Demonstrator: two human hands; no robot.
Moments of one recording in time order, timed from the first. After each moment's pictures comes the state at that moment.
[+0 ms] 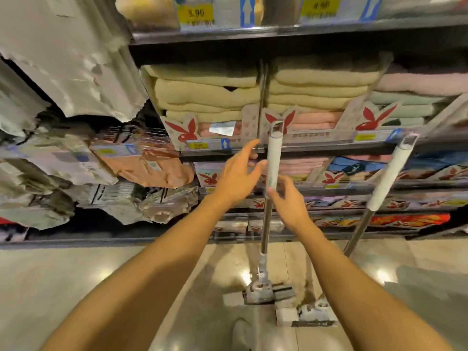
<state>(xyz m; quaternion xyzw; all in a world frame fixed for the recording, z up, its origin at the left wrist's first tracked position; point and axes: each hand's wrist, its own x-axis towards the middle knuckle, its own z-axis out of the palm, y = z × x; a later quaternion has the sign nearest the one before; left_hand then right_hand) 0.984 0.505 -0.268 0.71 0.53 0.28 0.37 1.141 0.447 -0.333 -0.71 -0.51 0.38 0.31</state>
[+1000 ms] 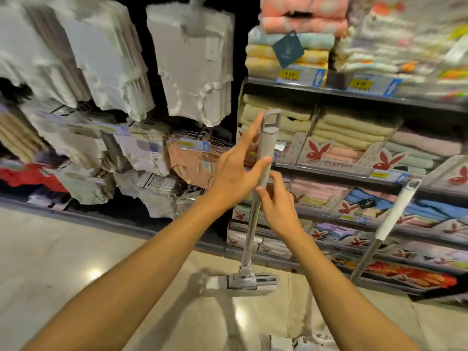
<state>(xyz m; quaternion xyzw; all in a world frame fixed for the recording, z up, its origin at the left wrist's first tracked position) 0.860 0.374 -0.132 0.72 0.41 0.53 0.19 1.010 0.358 -0.196 -0.52 -0.69 0.33 0.38</state>
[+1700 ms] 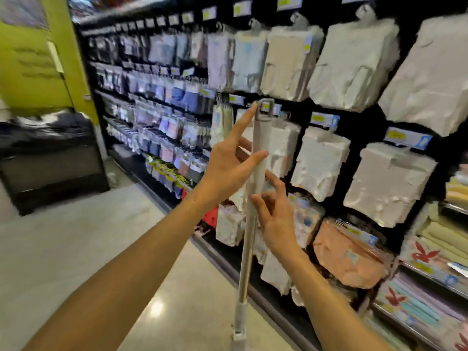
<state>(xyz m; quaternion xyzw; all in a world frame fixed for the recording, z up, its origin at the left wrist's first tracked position) 0.489 0.076 0.062 0.59 0.53 0.61 -0.04 0.614 0.153 -0.037 -0.14 -0.76 0.44 0.46</state>
